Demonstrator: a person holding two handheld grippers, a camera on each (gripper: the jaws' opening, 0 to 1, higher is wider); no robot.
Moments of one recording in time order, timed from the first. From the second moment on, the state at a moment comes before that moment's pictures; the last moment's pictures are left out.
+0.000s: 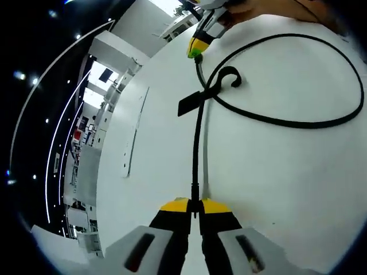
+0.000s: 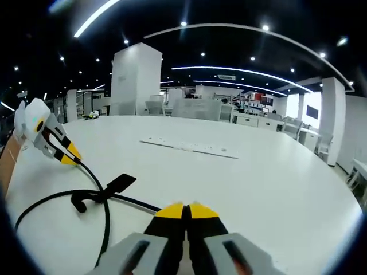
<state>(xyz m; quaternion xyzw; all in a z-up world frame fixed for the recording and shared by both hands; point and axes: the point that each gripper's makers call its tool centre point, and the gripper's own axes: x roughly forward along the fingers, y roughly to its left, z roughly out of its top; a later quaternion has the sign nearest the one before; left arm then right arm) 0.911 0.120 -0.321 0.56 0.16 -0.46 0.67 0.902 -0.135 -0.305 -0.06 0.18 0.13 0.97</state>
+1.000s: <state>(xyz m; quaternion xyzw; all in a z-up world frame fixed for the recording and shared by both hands) 0.909 0.122 -0.320 0.57 0.16 -0.46 0.66 0.841 -0.024 -0.302 -0.27 0.08 0.42 0.86</state>
